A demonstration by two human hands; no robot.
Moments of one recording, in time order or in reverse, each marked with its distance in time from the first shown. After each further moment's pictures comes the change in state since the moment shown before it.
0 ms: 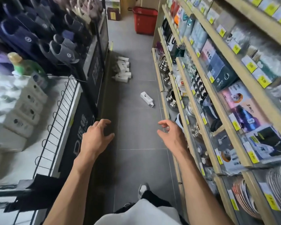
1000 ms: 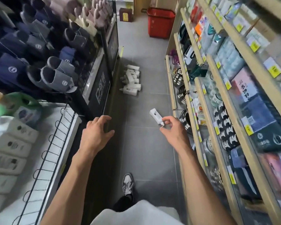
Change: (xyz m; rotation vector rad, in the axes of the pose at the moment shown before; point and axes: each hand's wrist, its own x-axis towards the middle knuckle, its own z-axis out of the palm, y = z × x) left_hand 0.343 0.028 -0.028 0.013 0.054 -0.052; right_hand 0.370 -0.055 0.035 0.028 -0.065 -0.003
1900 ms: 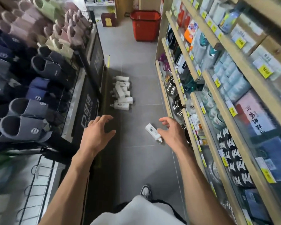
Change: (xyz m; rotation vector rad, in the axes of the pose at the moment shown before) left_hand 0.268 0.087 0.000 0.036 -0.067 0.138; right_hand 0.242 -0.025 -0.021 0.035 0.035 0.062
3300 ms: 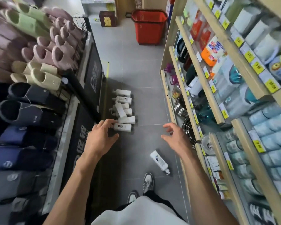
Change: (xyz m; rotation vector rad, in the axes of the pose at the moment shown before) left_hand 0.379 -0.004 -0.003 -0.026 -0.069 -0.044; right_hand 0.371 -0.057 0.032 -0.110 -0.117 0.108
